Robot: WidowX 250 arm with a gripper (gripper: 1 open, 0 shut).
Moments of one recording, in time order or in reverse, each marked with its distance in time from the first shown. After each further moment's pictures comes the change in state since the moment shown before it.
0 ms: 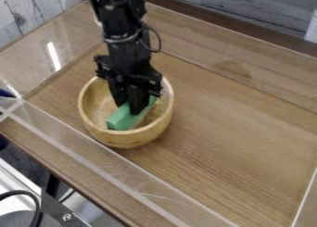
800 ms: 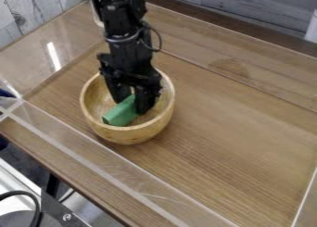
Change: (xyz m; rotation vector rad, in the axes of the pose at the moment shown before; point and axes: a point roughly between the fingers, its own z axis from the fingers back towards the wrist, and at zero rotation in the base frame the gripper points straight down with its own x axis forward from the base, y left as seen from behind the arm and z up) arm 0.005 0.009 -0.009 0.005 -0.010 -0.029
